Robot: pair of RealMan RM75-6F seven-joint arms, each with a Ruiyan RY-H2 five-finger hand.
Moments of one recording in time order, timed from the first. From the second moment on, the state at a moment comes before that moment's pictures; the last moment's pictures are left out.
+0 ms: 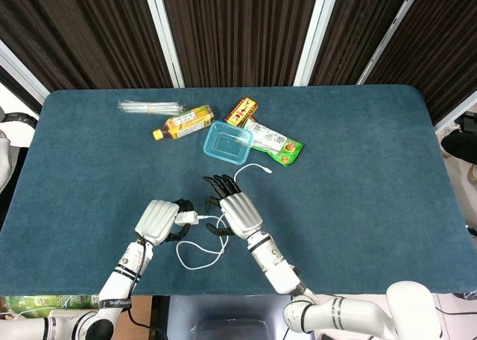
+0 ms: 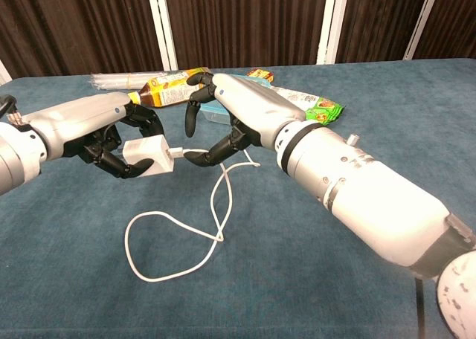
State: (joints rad) left arm -0.62 -1.53 -0.17 -1.81 1.07 1.13 0.55; right arm 0.74 -1.96 0.31 -1.38 -1.32 1.08 -0.26
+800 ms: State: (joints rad) left arm -0.63 -1.52 -0.14 -1.82 1.09 1.16 0.54; right arm 0.77 -2.03 0.31 -1.31 -1.29 1.09 -0.27
